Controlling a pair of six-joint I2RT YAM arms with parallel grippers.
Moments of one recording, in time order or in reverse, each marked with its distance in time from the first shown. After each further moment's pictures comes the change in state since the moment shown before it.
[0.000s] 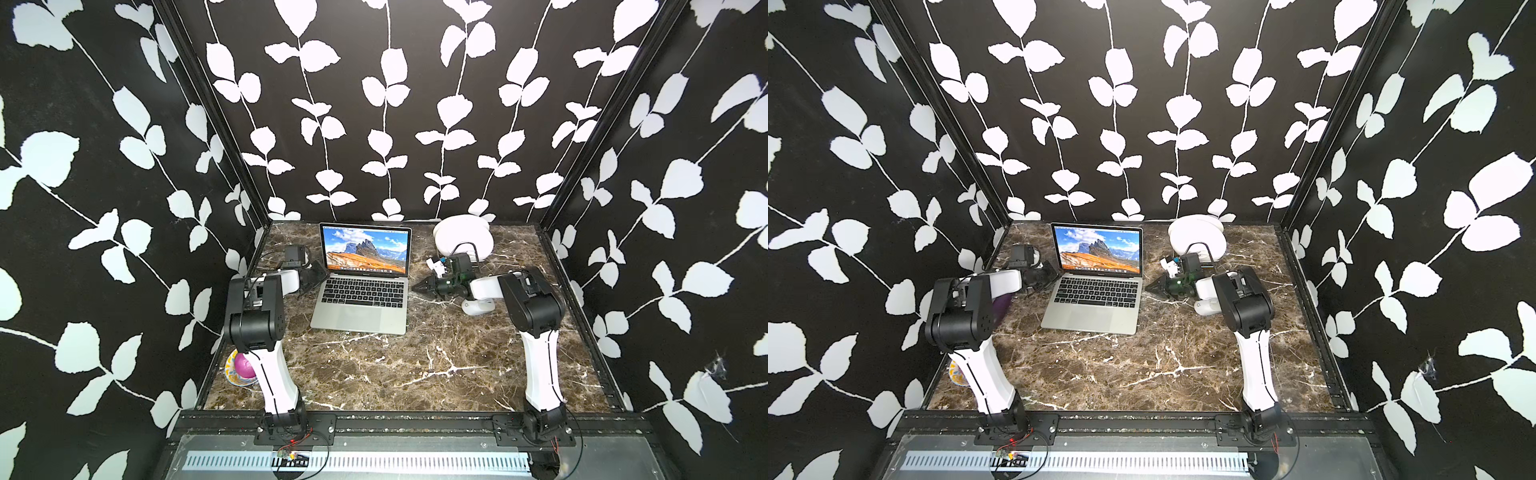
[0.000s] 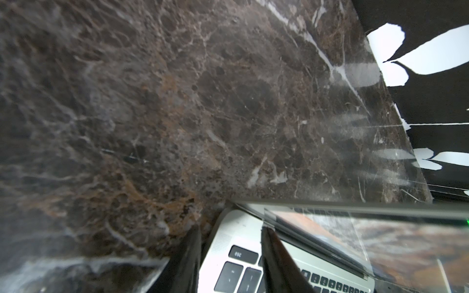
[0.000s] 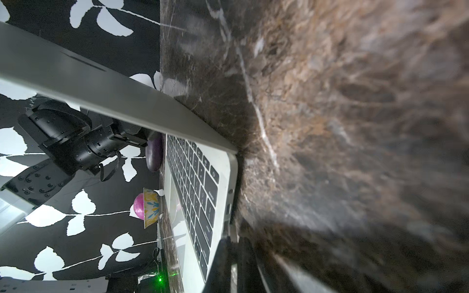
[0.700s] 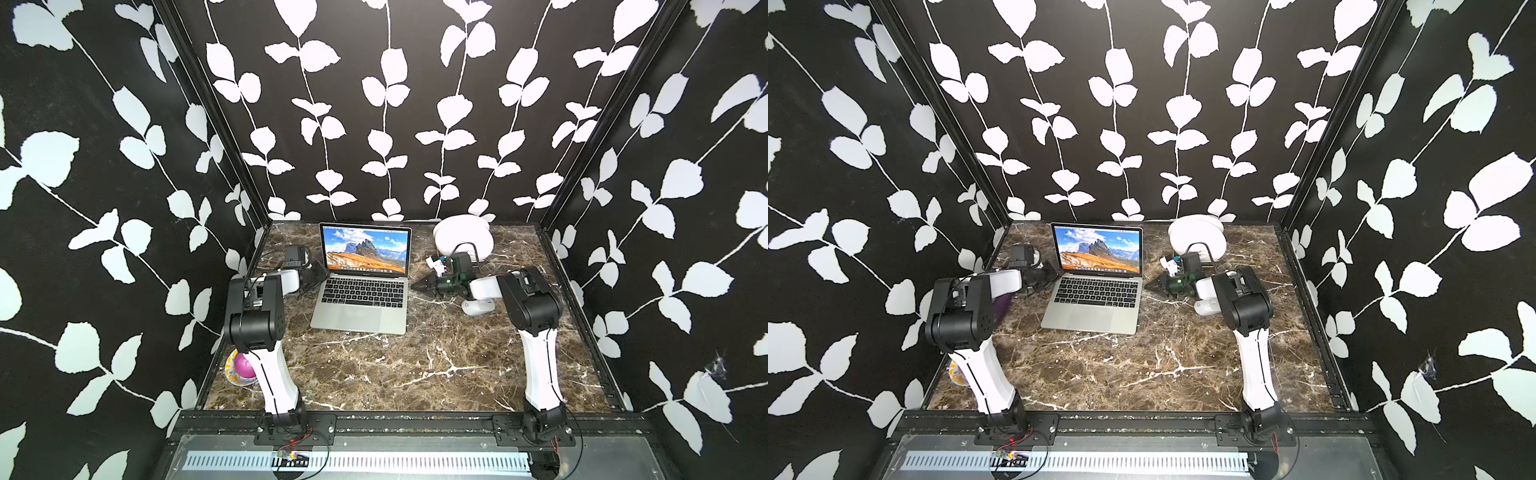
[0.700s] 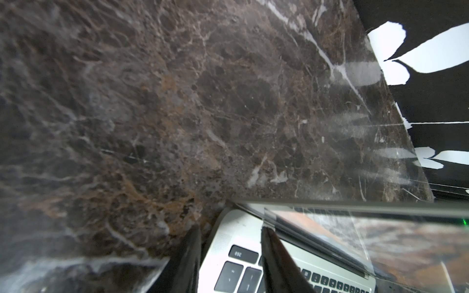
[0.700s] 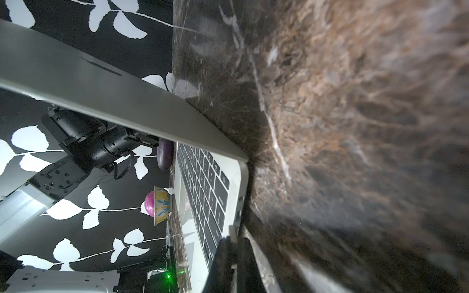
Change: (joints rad) left arm 0.000 0.000 0.004 -0.008 0.000 0.004; right arm -0.005 0.028 0.004 0.098 -0.061 0.070
